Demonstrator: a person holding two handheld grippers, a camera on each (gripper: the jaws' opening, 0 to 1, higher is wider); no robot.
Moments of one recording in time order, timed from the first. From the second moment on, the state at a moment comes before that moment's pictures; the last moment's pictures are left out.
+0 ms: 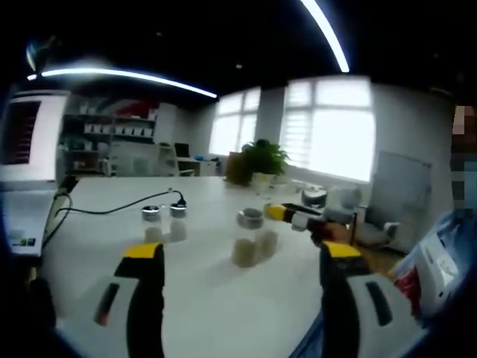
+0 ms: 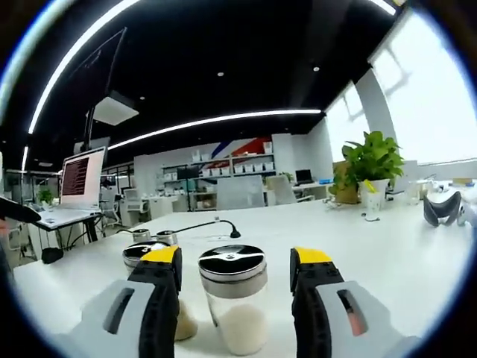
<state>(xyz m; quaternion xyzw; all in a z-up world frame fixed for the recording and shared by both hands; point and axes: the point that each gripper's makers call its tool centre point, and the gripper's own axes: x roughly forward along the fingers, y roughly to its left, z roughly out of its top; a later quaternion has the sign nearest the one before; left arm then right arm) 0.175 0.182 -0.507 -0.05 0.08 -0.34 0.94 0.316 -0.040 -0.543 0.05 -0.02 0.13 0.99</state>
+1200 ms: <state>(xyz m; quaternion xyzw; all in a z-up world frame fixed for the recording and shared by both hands) 0.175 0.184 -0.510 -0.06 0.08 -0.33 0.94 0.321 -0.041 -0.544 0.04 -0.04 0.16 0.99</state>
